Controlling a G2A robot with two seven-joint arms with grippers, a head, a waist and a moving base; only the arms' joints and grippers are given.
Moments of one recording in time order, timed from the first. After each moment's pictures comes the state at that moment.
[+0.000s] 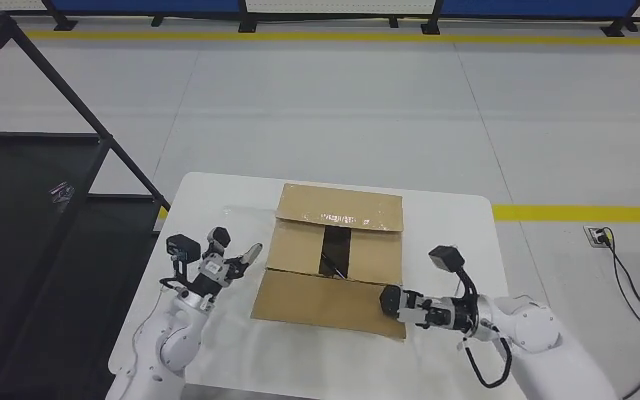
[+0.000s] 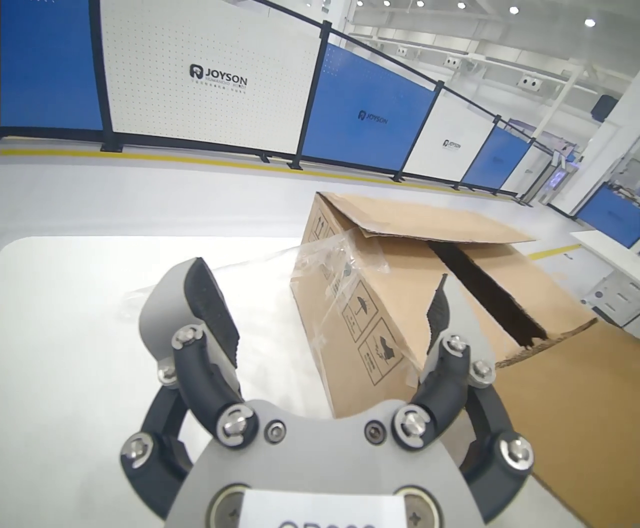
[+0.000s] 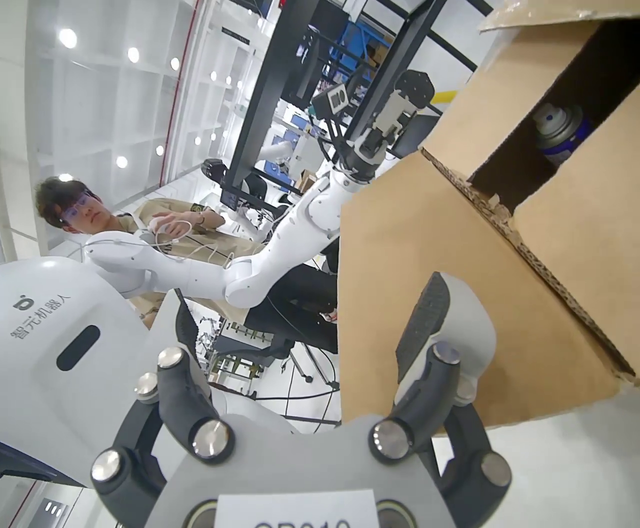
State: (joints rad) left arm 1.13 -1.24 -1.45 -1.32 1.04 -0.56 0.20; right arm -0.99 -0.98 1.15 -1.42 0.47 -0.69 1.13
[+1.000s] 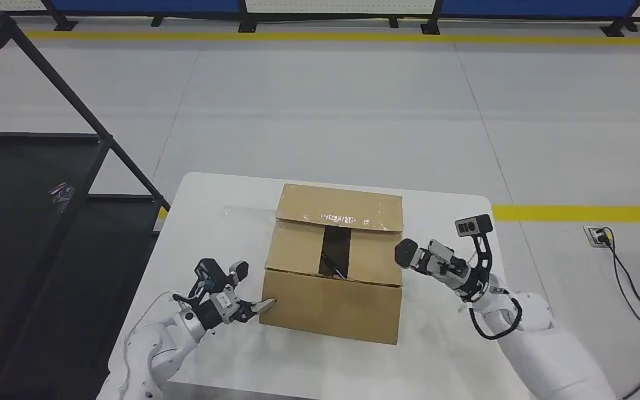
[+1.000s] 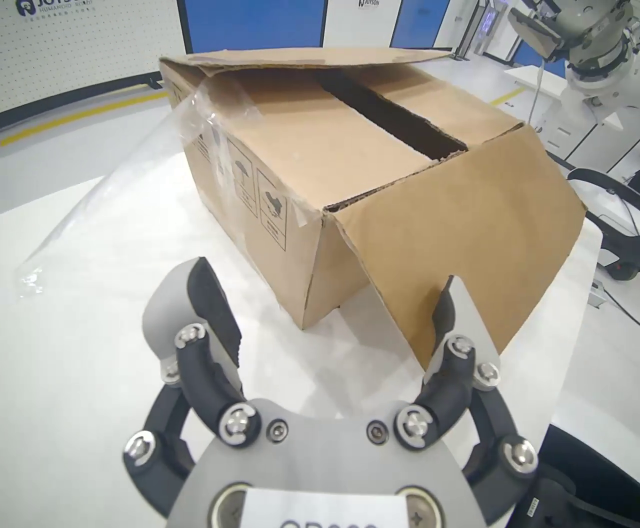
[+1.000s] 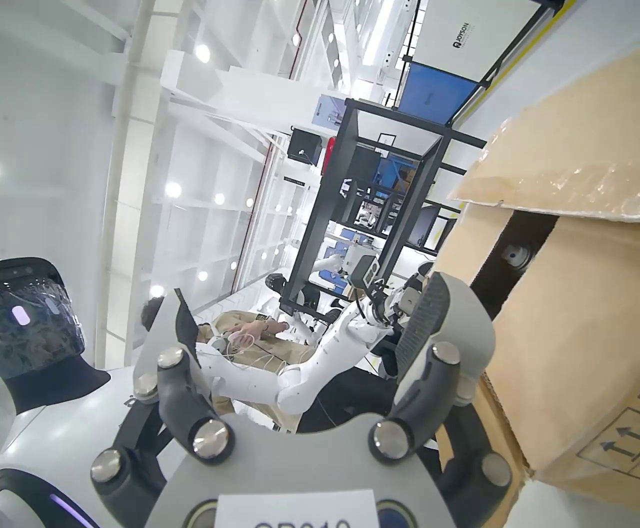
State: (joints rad) left arm 1.19 -1.18 -1.47 -1.35 1.30 -0.84 0.10; right arm -0.85 -0.99 1.03 -1.20 0.87 -0.71 0.95
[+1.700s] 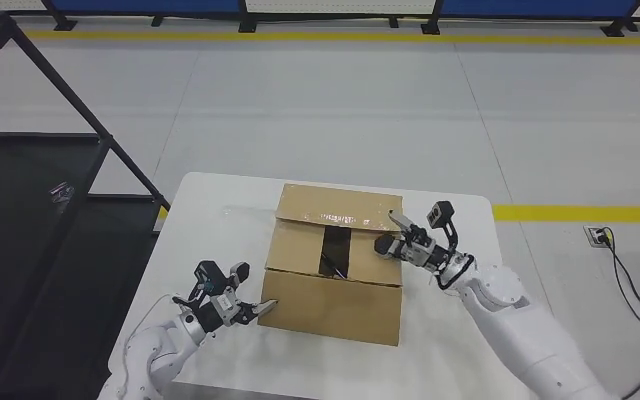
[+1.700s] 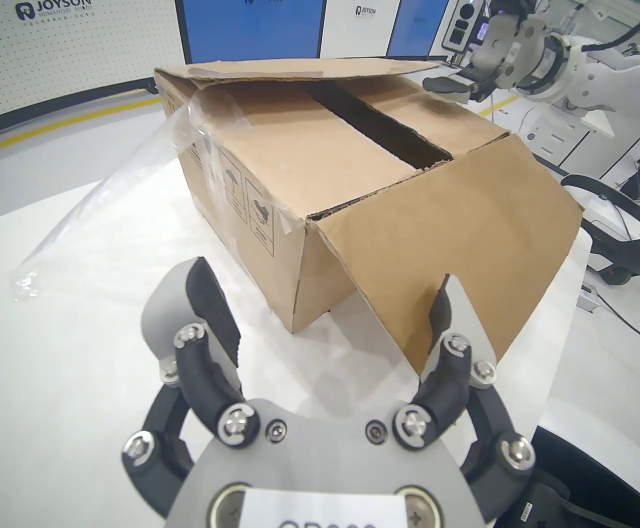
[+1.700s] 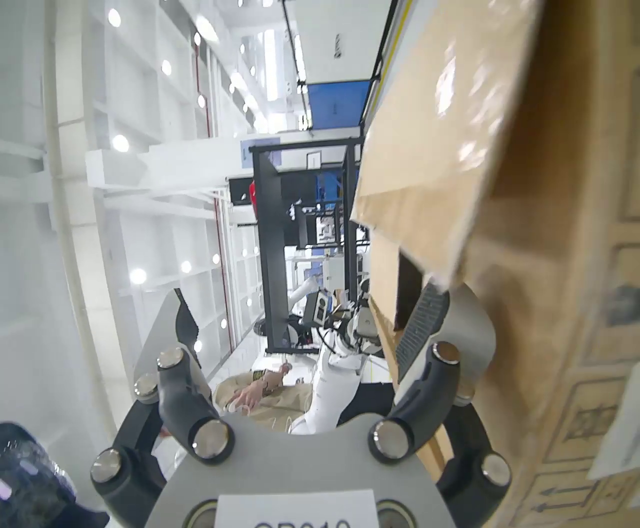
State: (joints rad) left arm 1.22 -1.17 -1.46 -1.38 1.26 -0.83 0.10; right arm -0.69 -1.08 0.90 -1.09 0.75 -0.27 0.66
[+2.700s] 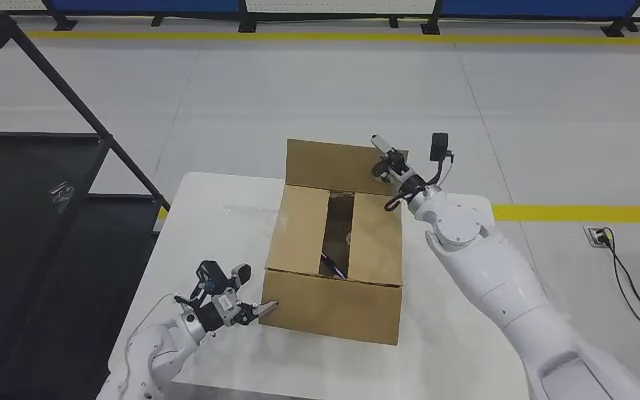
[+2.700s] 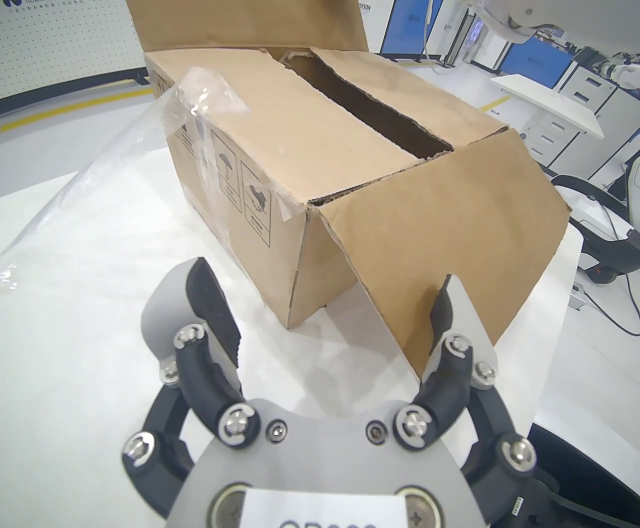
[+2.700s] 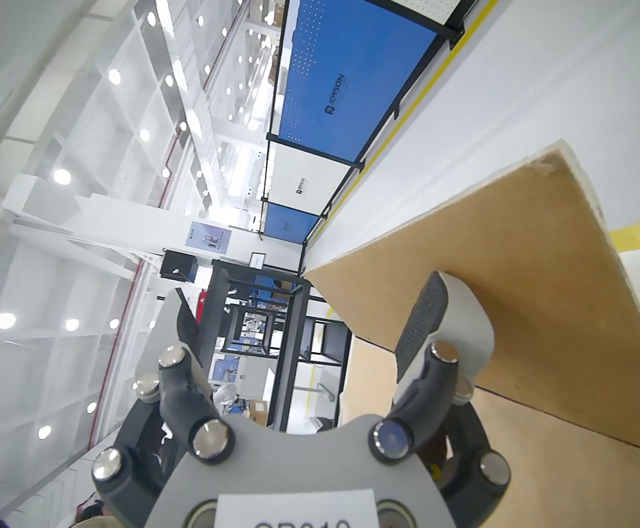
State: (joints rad) left arm 1.19 -1.15 -1.43 -1.33 1.23 -0.84 0.11; right arm -0.29 -1.30 0.71 -0.71 0.48 -0.35 0.21
